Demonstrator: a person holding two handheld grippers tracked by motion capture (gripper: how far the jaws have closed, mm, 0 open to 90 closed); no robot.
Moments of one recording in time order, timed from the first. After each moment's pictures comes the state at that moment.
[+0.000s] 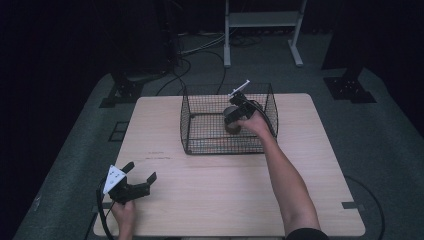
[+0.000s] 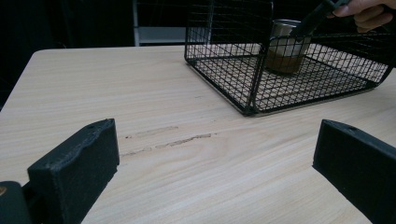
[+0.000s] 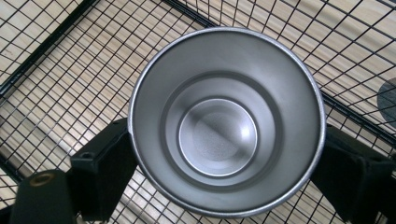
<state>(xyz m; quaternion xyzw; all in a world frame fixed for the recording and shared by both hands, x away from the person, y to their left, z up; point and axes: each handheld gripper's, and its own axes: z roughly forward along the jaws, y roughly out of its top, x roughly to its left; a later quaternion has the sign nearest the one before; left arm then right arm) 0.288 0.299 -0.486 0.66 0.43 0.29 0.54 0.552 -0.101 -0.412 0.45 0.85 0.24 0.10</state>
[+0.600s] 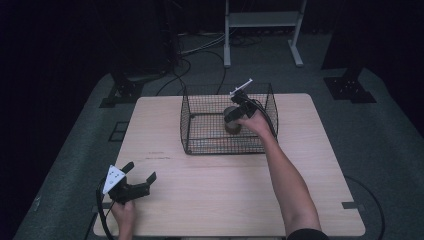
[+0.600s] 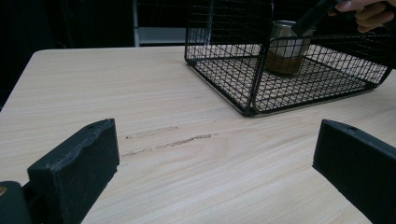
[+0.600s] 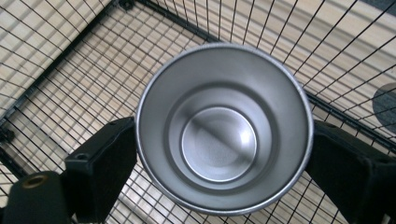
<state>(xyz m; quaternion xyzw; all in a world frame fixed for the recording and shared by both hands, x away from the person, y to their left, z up) 0.287 0.299 -0.486 0.66 0.43 0.29 0.54 0.551 -0.105 -0.406 0.46 0.84 0.27 0.10</state>
